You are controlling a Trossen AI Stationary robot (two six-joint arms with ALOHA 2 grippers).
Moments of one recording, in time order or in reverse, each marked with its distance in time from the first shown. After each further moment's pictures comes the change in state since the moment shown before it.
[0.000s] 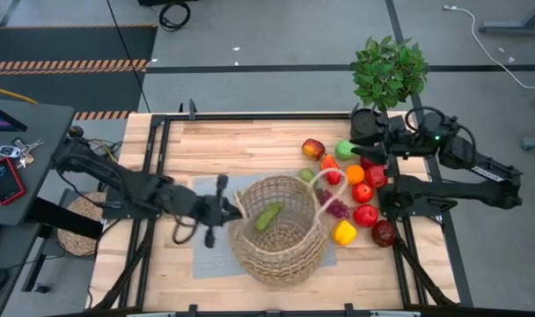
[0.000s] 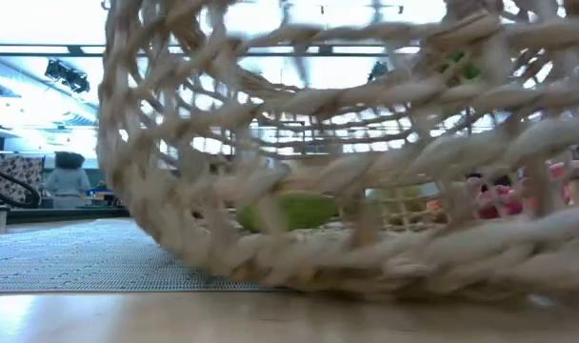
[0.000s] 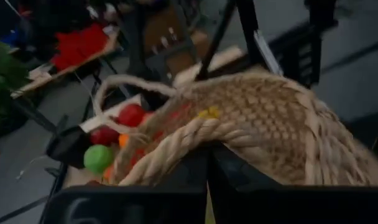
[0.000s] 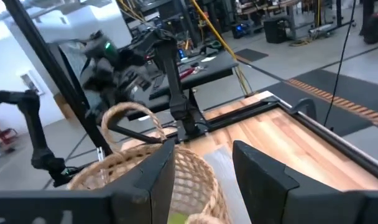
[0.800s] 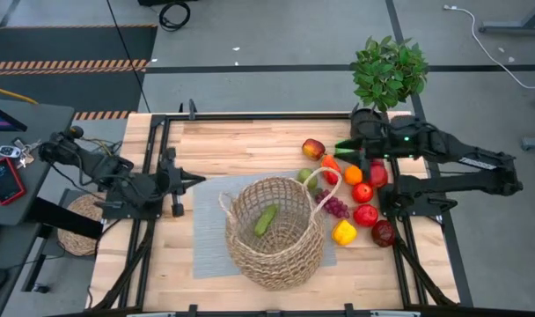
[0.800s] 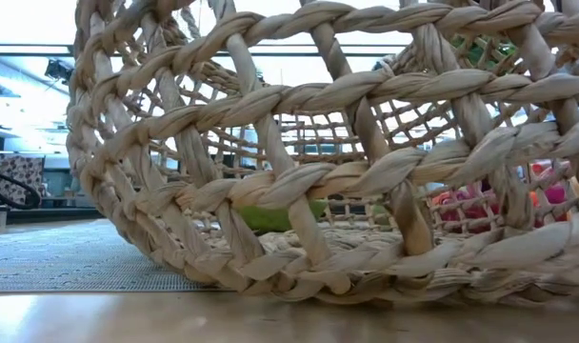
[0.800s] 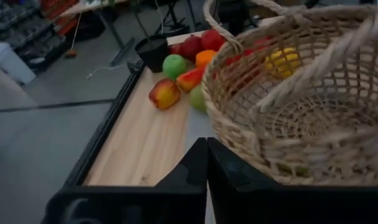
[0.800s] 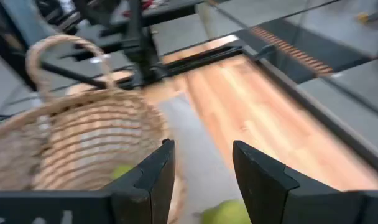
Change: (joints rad) left arm -0.078 -0.397 -0.144 -0.476 -0.418 -0.391; right arm 0.092 0.199 0.043 -0.128 0.211 -0.110
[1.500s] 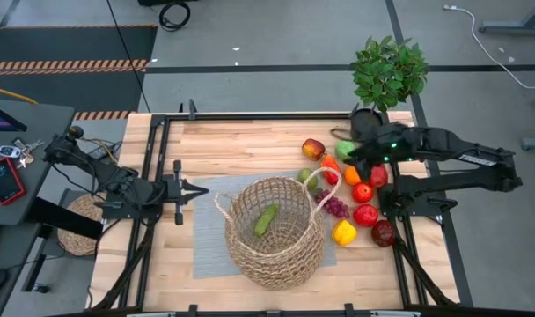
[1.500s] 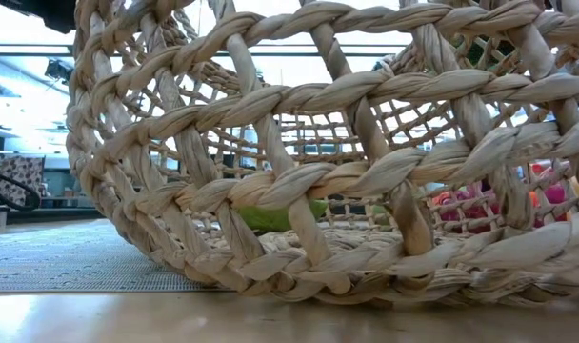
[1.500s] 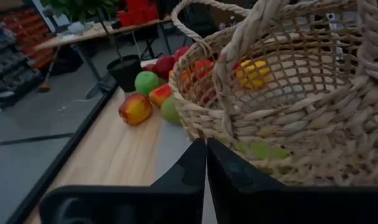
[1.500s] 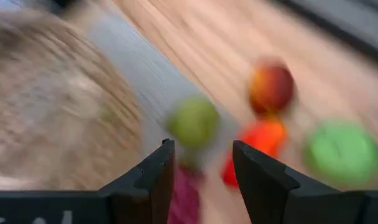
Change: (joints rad) left arm -0.005 -0.214 -0.394 0.398 0.100 0.123; right arm 0.037 0.052 0.061 -0.491 0.154 0.327
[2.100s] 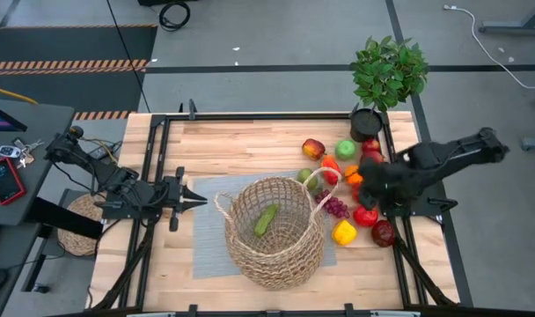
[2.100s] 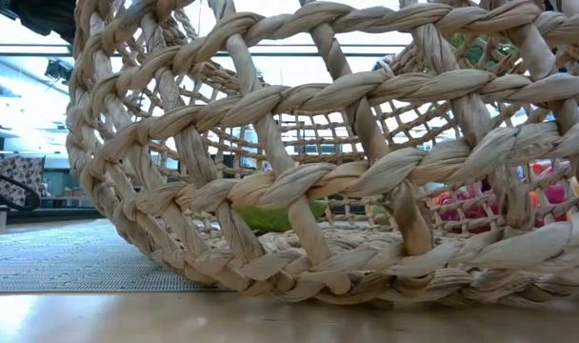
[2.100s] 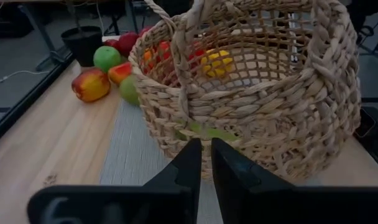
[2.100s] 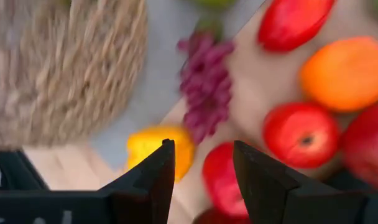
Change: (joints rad) left arm -0.024 -0.004 0.000 -0.070 0.120 -0.191; right arm 0.526 0.142 -0.001 -0.226 -0.003 0.565
